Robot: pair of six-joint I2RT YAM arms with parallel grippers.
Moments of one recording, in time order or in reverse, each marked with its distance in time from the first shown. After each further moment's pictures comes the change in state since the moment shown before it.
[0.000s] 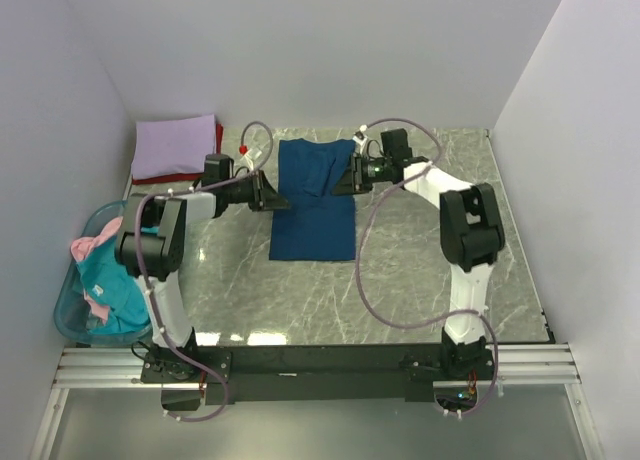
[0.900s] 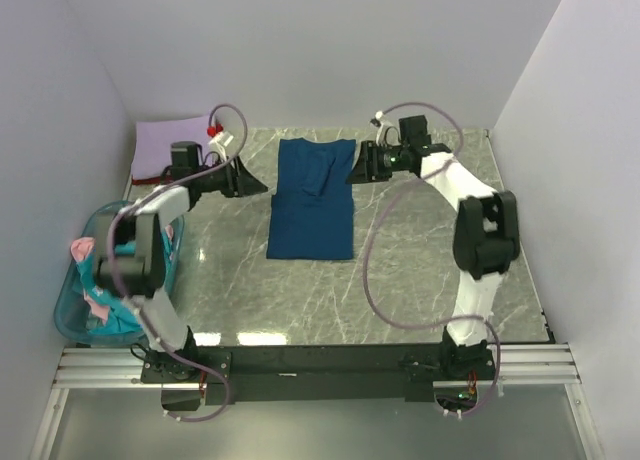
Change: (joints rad) left arm 0.142 -0.049 0.071 -0.068 -0.061 0.115; right arm -0.076 0.028 0.122 -0.152 0.116 -0.120
